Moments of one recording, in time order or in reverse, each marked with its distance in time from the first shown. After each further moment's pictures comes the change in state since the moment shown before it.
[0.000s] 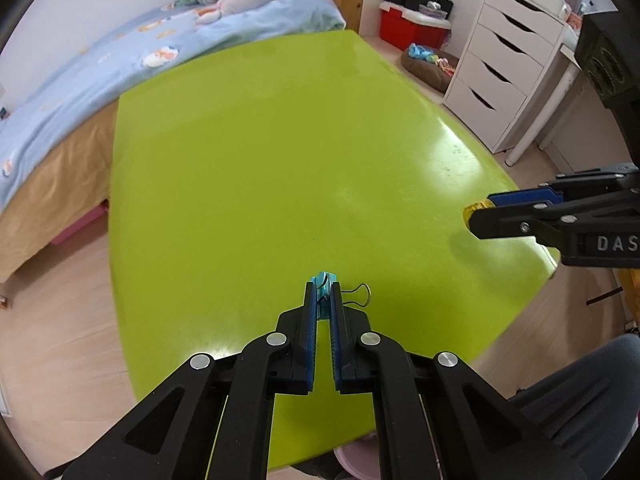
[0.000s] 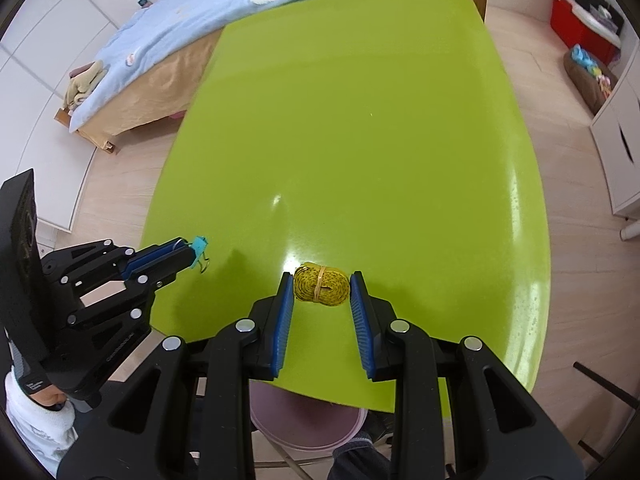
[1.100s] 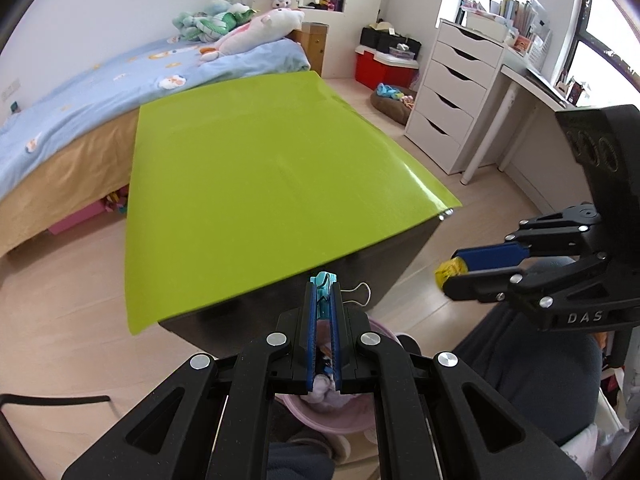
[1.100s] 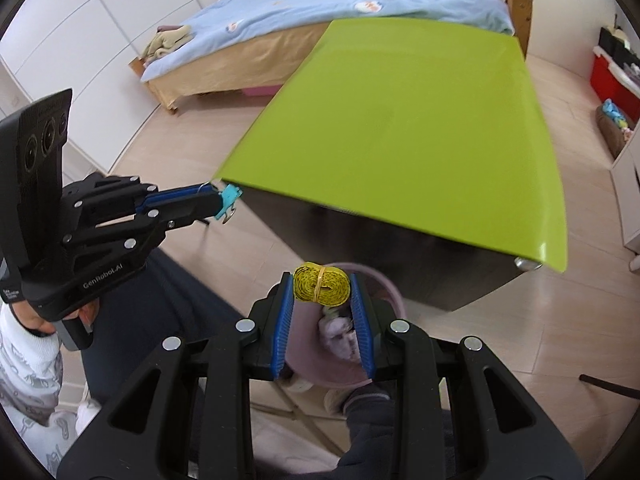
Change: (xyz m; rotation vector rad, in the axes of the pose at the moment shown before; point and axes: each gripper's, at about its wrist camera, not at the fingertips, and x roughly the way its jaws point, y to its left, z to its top) left arm -0.100 -0.049 -0.119 -0.020 -0.168 -0.077; right arm -0.061 0.059 -0.167 -0.226 -0.086 0.114
